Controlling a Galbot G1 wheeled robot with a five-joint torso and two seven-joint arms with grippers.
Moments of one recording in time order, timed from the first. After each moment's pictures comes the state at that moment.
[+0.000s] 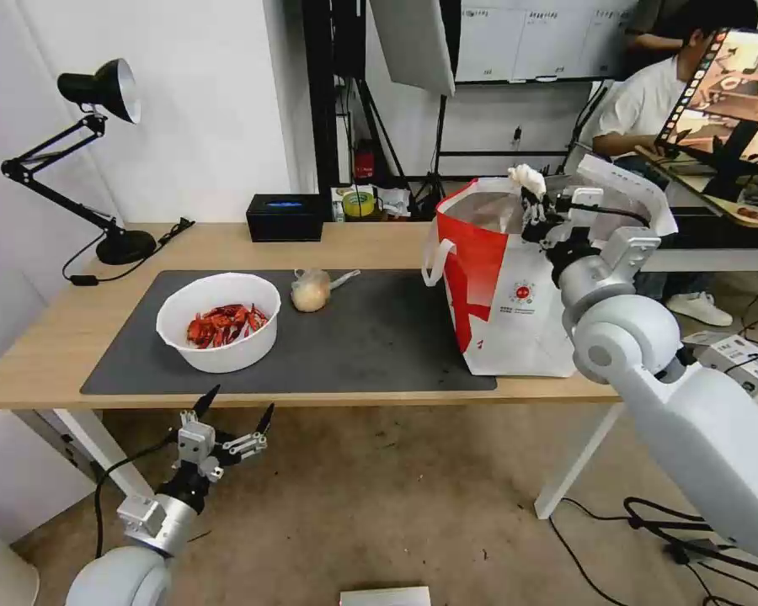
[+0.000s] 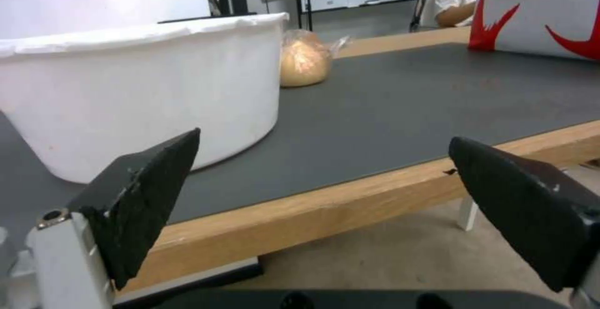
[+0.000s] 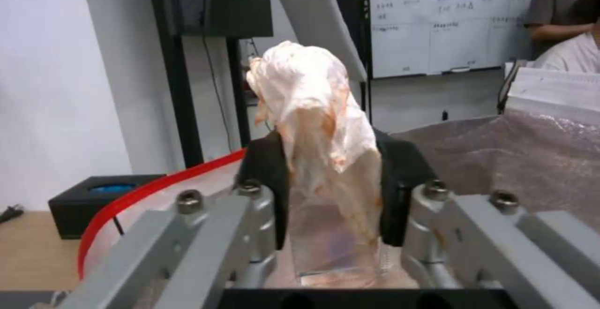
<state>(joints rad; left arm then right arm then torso) 1.60 -1.09 -0.58 -1.93 -0.35 -0.23 0.15 -0.61 0.82 0.11 1.95 0.93 -0.27 0.51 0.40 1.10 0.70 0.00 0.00</state>
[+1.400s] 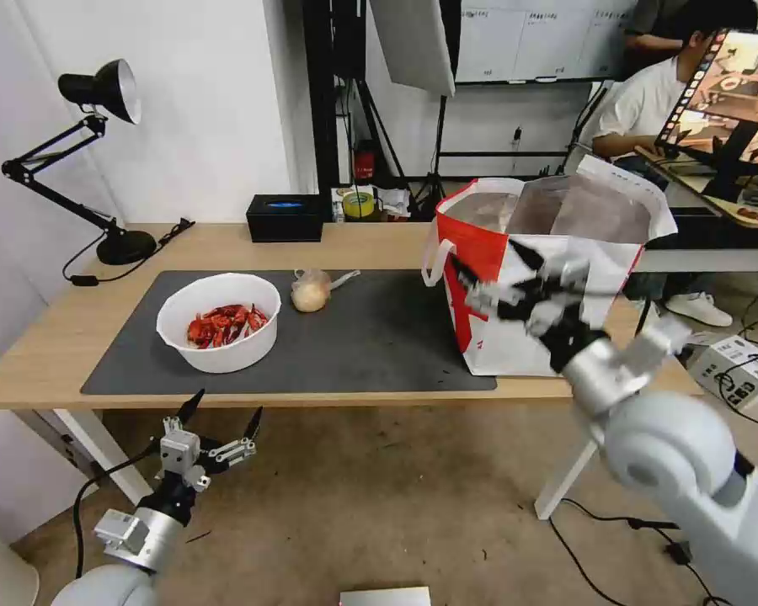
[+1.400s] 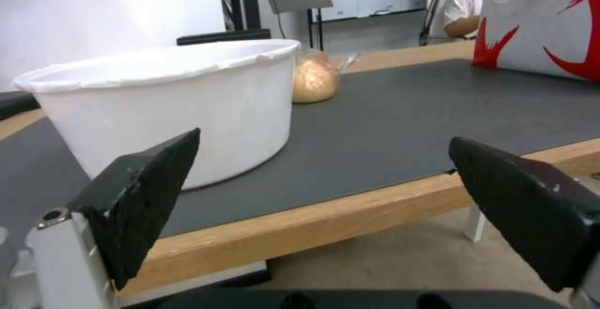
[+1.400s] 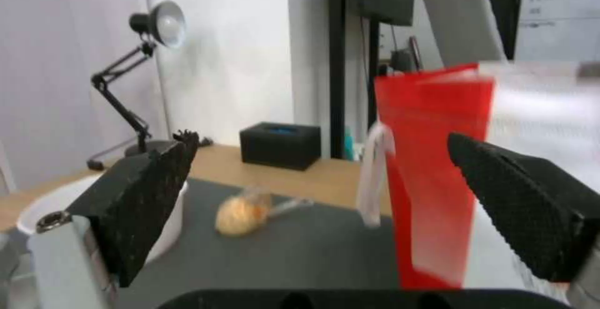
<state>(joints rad) 1.68 -1.12 -0.64 -2.01 -0.34 -0.24 0.15 -1.23 0.78 0.32 2.32 0.75 -0.11 0.20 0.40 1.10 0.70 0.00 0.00</state>
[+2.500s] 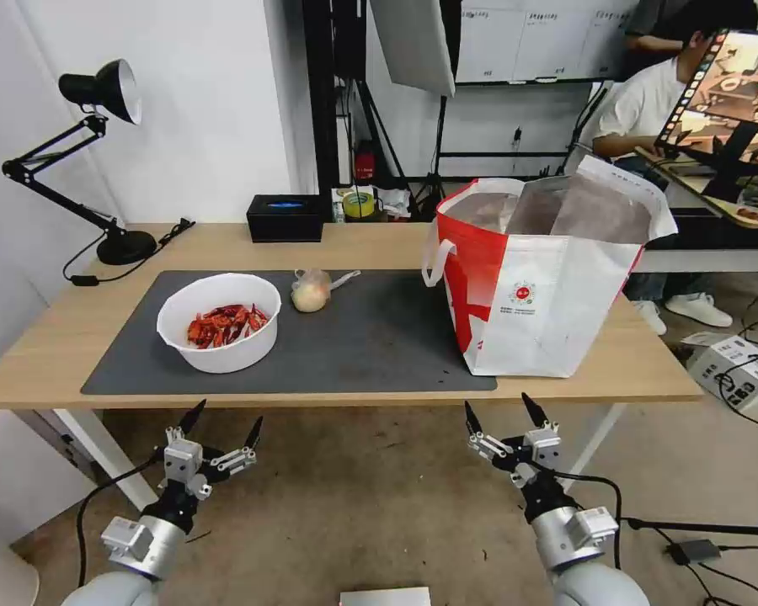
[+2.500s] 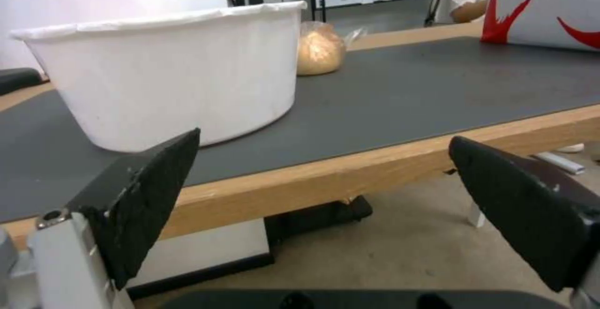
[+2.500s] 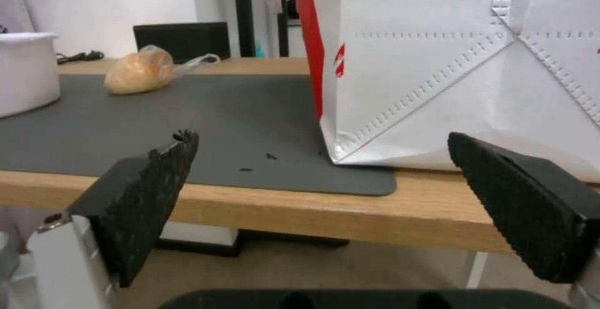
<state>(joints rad) 1.67 -1.14 -0.63 -1.96 -0.33 -0.26 0.16 -1.58 1.07 0.28 2.04 0.32 0.21 0.22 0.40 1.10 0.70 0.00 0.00</state>
